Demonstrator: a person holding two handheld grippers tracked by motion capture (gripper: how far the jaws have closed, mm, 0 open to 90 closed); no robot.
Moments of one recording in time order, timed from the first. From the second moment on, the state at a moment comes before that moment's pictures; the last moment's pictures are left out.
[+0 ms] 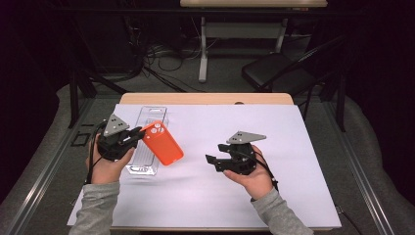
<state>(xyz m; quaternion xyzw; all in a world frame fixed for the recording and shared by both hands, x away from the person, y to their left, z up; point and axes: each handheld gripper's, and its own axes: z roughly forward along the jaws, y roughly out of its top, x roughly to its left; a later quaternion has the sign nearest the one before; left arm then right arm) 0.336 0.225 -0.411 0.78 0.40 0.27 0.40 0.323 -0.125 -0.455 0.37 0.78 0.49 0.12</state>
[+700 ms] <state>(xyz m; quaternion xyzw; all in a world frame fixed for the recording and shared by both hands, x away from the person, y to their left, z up) 0.345 0.246 -0.411 0.76 0.42 0.27 0.41 0.325 -0.137 -0.455 0.38 0.78 0.47 0.15</state>
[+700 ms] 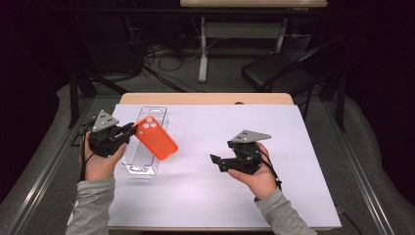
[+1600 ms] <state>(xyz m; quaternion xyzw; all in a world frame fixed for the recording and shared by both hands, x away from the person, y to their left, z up) 0.349 0.244 -0.417 0.75 0.42 0.27 0.43 0.322 -0.150 -0.449 0.41 0.76 0.48 0.15</state>
